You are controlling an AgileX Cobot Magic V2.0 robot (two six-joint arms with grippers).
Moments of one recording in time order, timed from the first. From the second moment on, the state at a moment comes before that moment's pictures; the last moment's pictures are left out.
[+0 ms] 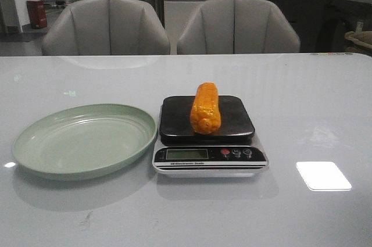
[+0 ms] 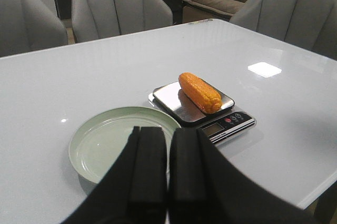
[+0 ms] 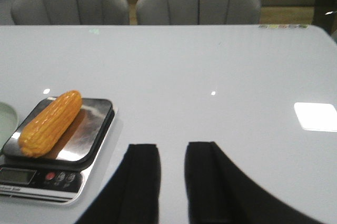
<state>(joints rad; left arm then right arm) -0.71 -0.01 -0.42 0.18 0.66 -0.21 0.14 0.38 -0.29 0.10 0.21 0.01</state>
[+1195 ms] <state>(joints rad) -0.71 -0.01 -0.42 0.18 0.66 -0.21 0.63 1.59 -1.24 0.01 0.64 0.44</state>
